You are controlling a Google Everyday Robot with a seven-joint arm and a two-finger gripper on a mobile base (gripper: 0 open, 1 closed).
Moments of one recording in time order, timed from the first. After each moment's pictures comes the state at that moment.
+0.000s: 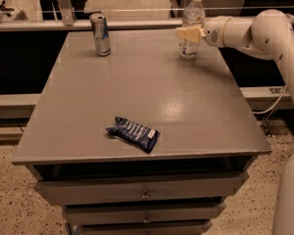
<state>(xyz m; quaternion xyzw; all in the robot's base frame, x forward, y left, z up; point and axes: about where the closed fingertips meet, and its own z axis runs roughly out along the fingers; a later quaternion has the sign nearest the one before) 0.821 -0.171 0.920 -0.29 0.72 0.23 0.59</state>
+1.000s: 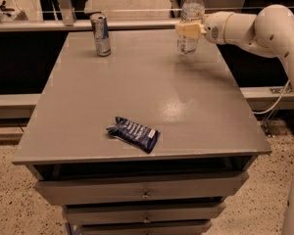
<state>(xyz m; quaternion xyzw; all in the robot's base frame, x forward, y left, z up) 0.803 -0.160 0.942 -0.30 0.70 0.24 0.60</state>
